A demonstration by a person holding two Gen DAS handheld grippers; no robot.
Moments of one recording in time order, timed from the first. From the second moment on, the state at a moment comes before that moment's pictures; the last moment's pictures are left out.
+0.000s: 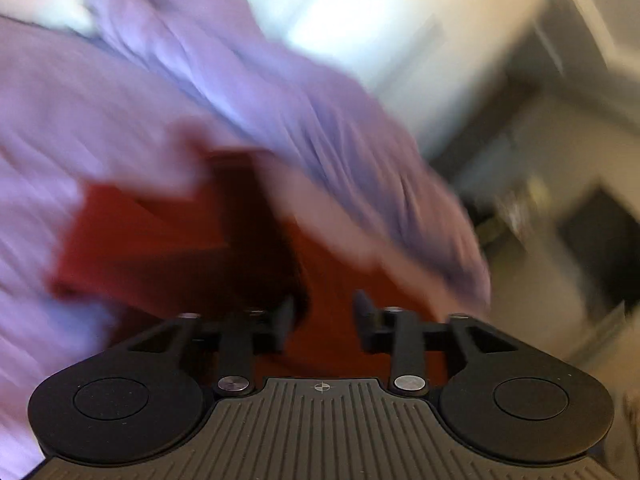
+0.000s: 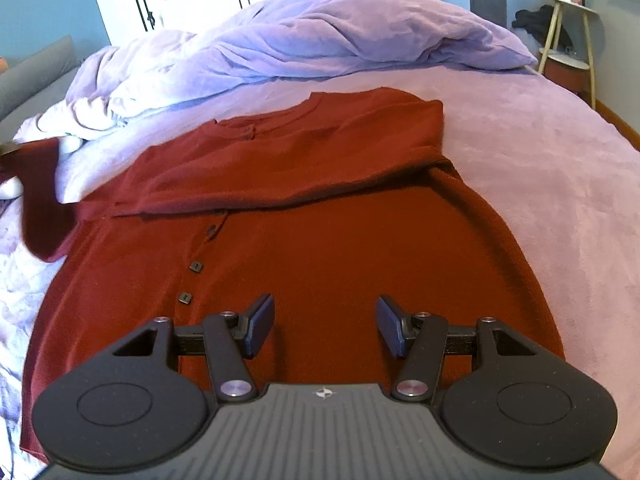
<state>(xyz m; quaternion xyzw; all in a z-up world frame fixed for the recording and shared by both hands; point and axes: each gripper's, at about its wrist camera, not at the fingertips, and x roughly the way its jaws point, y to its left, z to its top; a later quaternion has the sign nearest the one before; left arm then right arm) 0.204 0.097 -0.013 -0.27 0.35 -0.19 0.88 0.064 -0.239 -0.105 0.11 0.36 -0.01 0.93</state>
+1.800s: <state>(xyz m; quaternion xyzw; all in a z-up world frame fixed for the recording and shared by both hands) 0.220 0.093 -0.077 -0.15 0.44 -0.01 0.89 0.241 -0.268 -0.127 0.21 0.39 0.09 0.89</state>
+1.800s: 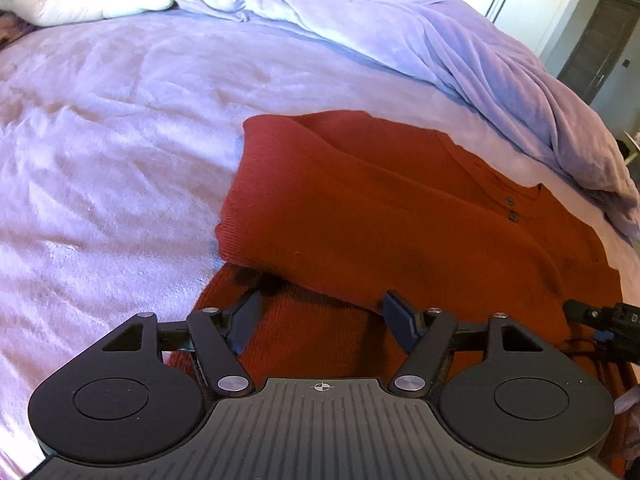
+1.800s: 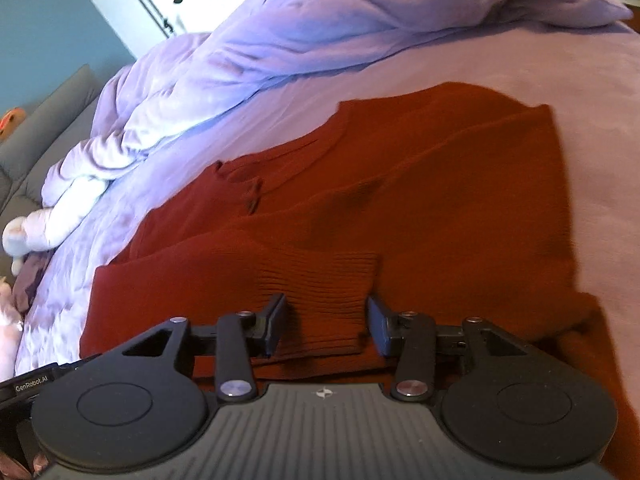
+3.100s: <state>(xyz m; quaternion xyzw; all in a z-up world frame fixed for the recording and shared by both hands) 0.274 0.036 -0.086 -0.08 0.40 0.04 0.91 0.269 -0.166 -0.112 -0.02 0.27 0.09 0.96</state>
